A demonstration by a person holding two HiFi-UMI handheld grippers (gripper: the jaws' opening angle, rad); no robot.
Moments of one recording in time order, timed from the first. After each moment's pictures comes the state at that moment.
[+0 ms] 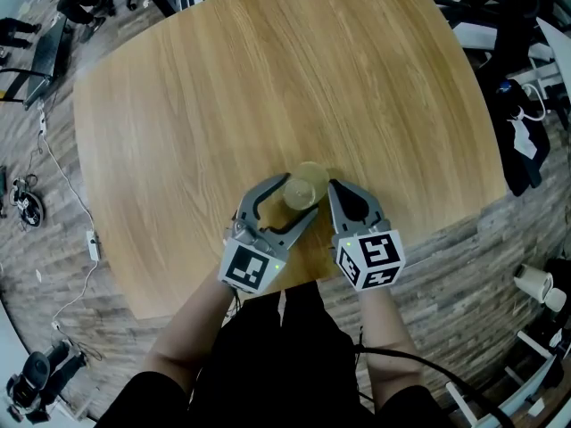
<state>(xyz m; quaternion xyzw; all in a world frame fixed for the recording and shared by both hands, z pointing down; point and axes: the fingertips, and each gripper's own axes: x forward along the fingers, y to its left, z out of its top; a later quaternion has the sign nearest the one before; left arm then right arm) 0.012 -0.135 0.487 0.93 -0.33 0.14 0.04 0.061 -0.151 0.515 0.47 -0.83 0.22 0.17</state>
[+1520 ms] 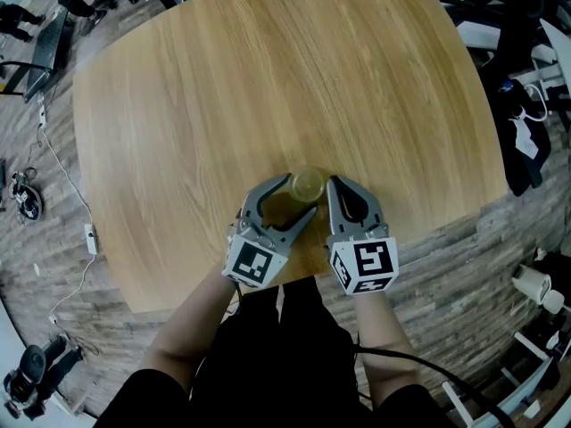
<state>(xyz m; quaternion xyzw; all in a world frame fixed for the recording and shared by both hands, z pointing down) 0.012 -0.121 0.517 0.93 -0.33 0.15 0.03 0.056 -0.146 0.503 0.50 -0.83 0.18 0.15</state>
